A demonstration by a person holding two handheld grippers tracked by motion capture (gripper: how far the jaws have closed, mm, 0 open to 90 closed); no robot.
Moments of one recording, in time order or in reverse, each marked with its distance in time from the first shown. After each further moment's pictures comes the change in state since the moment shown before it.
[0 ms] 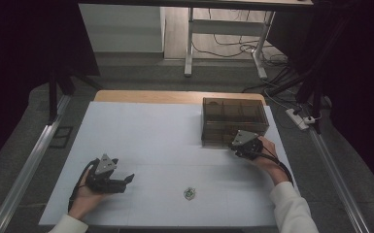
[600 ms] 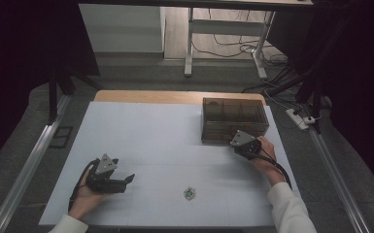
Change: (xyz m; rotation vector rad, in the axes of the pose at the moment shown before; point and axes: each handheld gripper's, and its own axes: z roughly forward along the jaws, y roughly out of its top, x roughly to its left) left arm 0.000 0.000 0.000 0.001 0.000 -0.002; right arm 0.006 0.000 0.008 -0.005 -0.140 -0.012
